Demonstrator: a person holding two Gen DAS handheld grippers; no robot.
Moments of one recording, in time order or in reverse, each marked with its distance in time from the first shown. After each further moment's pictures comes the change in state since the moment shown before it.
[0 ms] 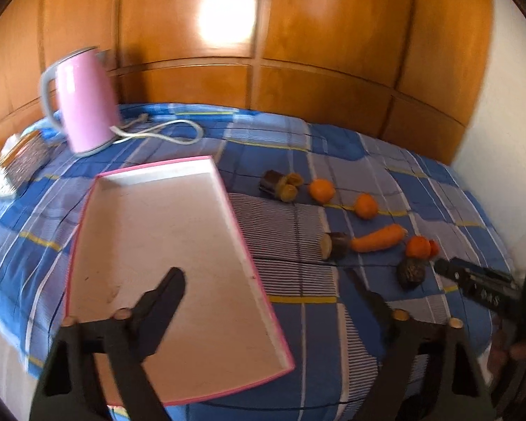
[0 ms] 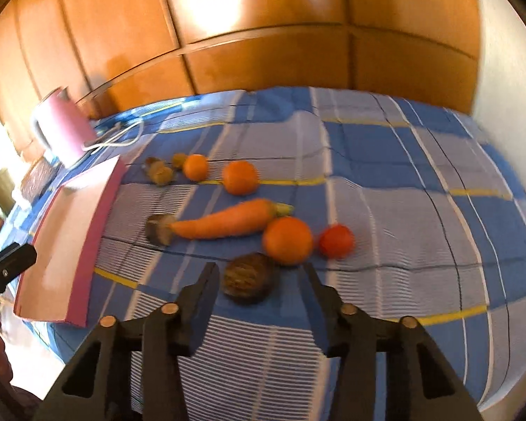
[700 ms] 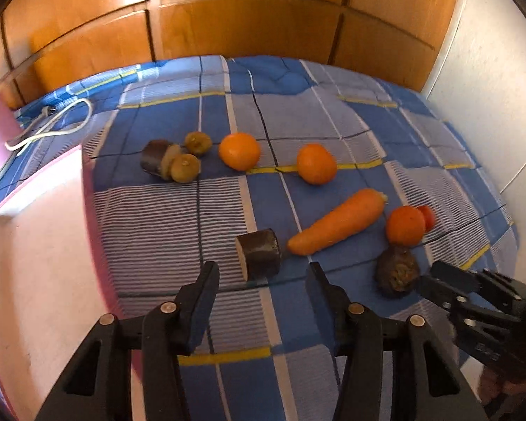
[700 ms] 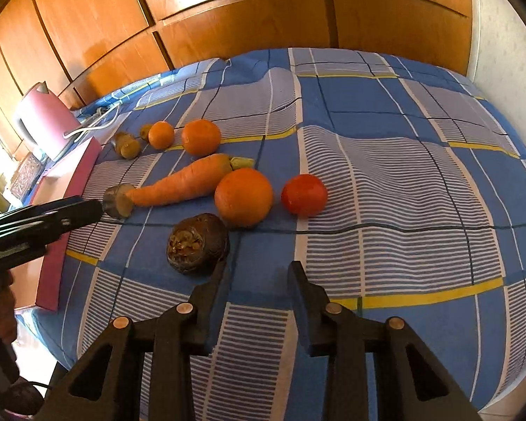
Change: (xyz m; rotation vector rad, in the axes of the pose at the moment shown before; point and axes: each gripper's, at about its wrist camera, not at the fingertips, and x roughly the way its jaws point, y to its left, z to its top) left arm 0.117 -0.074 0.027 0.177 0.253 -0.114; right arm 0.032 -0.025 -0.017 0.042 0.086 0.031
